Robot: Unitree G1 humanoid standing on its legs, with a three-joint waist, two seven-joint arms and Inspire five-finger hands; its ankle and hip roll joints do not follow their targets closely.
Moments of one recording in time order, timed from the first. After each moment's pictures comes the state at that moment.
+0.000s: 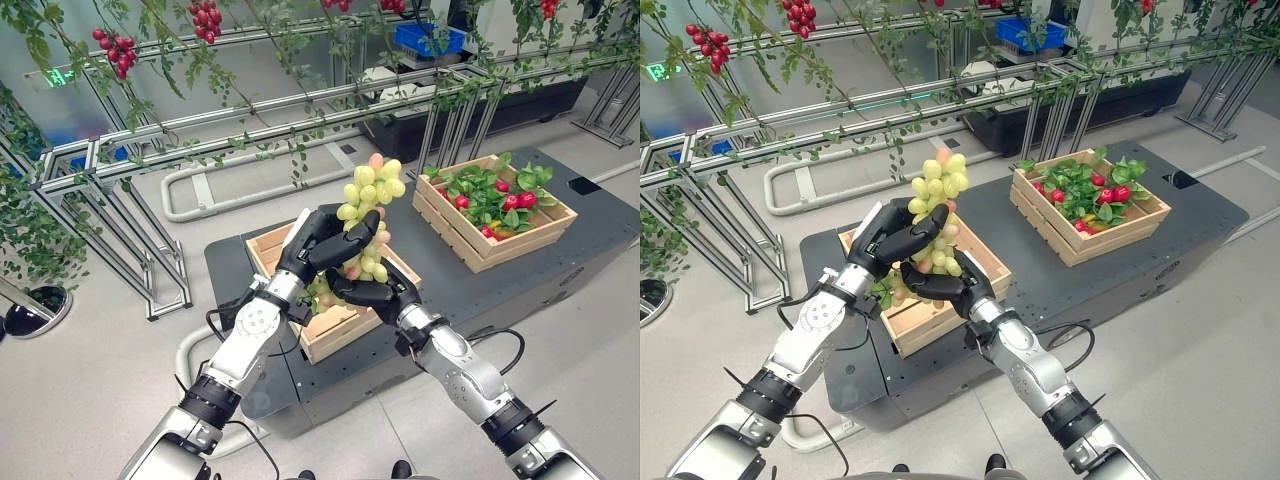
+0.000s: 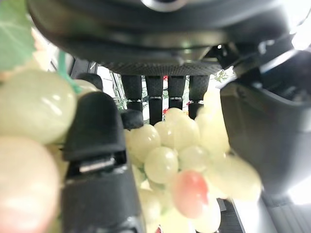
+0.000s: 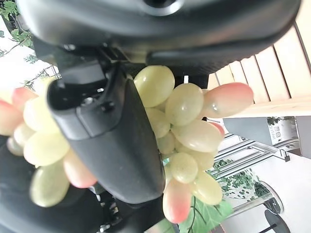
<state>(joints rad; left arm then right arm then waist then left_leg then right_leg) -0.35 0.40 -0.39 0.18 -0.40 -0.20 0.00 -0.28 -0.34 0.51 0.12 0.75 -0.03 0.02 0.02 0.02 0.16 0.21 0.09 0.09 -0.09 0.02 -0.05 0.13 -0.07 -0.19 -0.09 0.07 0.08</state>
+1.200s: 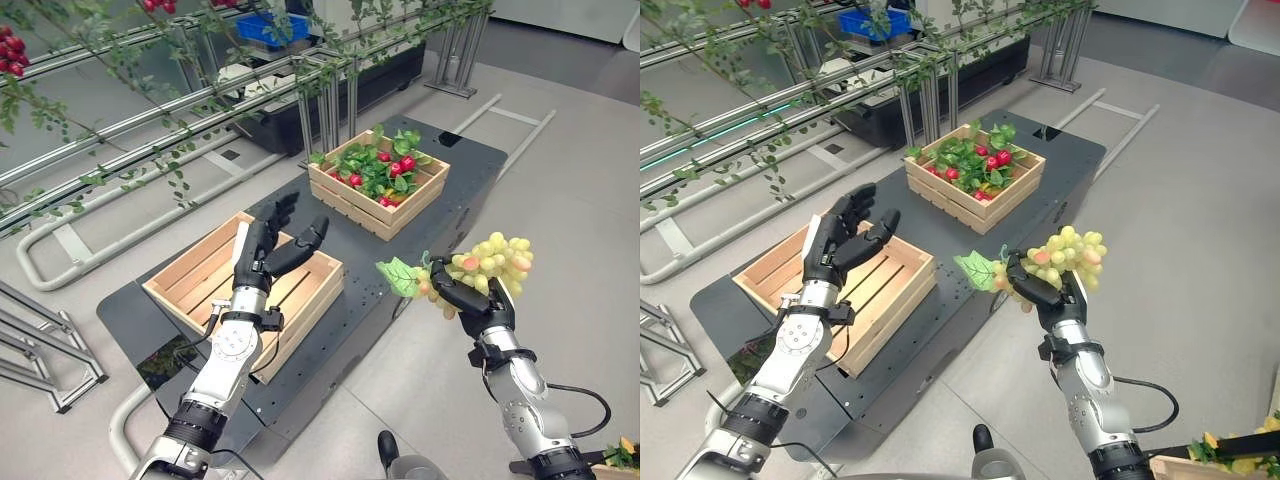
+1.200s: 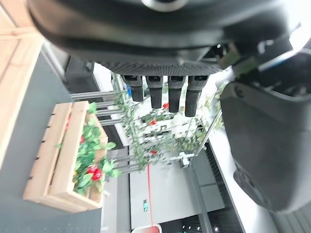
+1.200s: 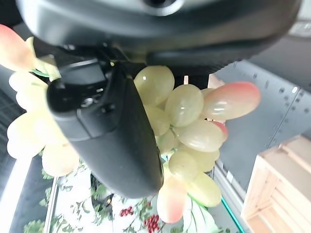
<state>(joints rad) -0.23 0.37 -0.24 0.21 -0.24 -0.32 0.28 0.02 -0.39 0.11 0.12 0.74 -0.16 0.00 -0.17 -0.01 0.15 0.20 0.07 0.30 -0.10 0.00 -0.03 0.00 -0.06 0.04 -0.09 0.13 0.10</state>
